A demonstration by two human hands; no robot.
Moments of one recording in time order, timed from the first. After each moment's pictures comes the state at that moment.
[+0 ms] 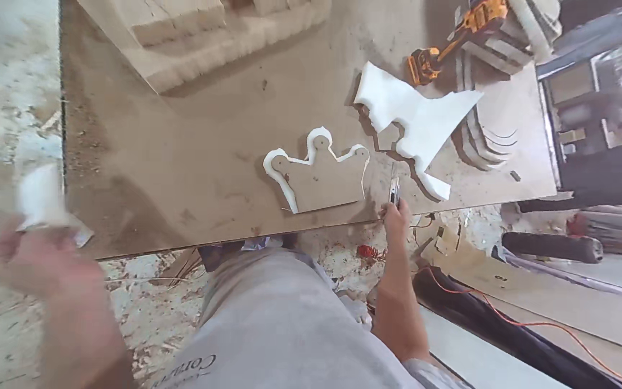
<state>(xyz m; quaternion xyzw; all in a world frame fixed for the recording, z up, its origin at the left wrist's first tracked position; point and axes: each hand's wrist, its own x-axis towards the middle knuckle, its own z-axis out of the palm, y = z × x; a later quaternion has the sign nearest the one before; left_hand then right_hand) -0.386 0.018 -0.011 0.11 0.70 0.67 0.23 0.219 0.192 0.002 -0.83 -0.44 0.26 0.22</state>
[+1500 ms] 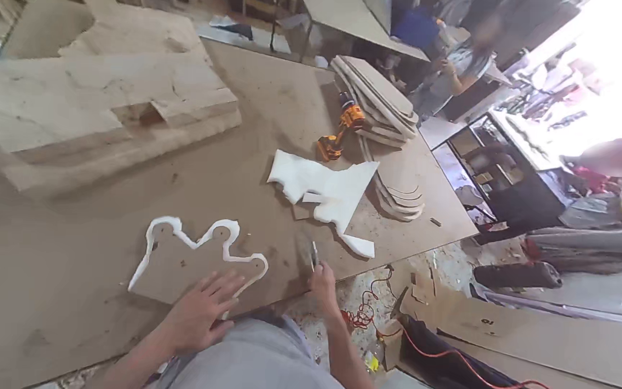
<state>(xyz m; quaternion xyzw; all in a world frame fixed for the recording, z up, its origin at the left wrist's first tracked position) -0.069 0.162 -0.032 0.90 0.38 0.14 0.15 0.269 0.220 -0.001 -0.78 -0.45 0.38 0.20</state>
